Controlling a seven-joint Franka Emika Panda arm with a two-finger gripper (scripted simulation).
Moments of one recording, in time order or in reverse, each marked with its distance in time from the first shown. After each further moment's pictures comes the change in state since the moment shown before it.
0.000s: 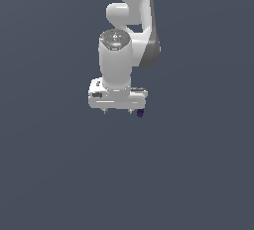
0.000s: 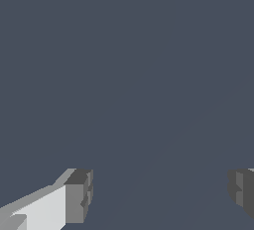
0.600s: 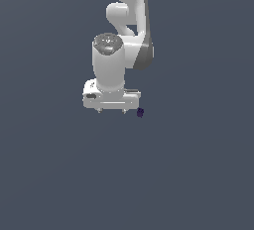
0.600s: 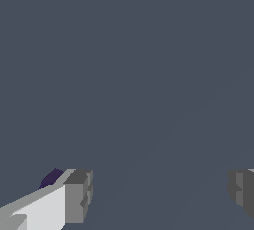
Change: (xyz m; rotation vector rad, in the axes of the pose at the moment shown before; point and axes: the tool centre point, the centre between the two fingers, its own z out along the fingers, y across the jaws) arm -0.008 0.023 0.011 -0.020 -0.027 -0.011
